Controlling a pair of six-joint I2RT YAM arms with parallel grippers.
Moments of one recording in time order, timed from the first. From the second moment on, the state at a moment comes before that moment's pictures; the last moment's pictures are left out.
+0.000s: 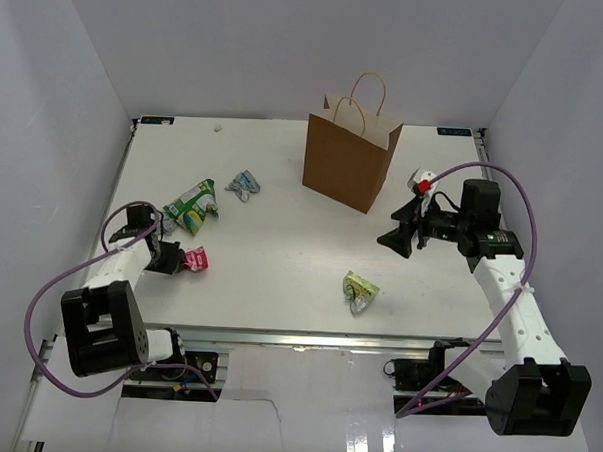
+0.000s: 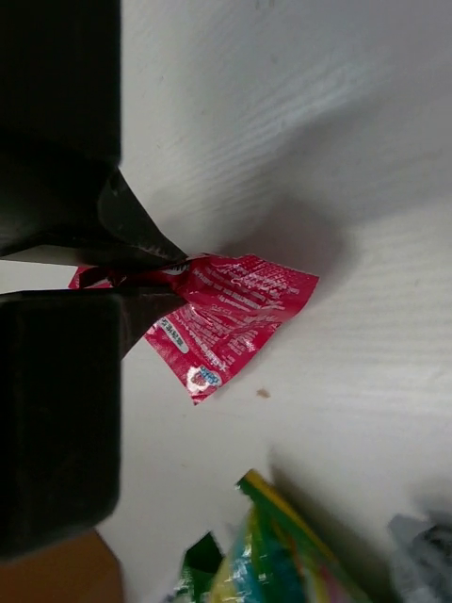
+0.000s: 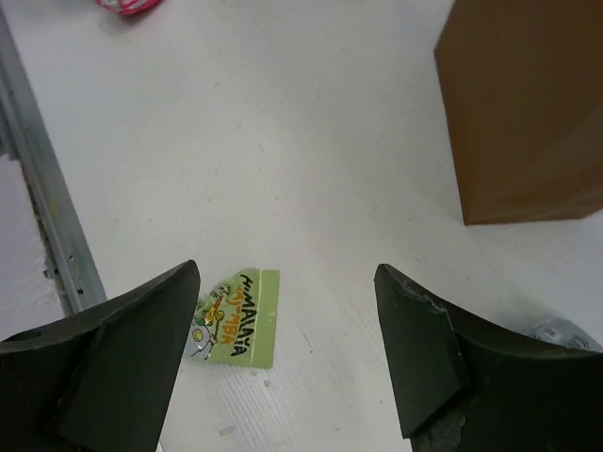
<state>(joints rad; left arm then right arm) 0.23 1.29 0.67 -0.62 -0.01 -1.23 0.07 1.04 0.90 -0.47 -0.92 -0.44</state>
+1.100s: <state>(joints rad) -0.46 1.58 0.78 0.07 0.89 -1.01 0.94 1.24 0.75 -0.22 -0.46 -1.38</state>
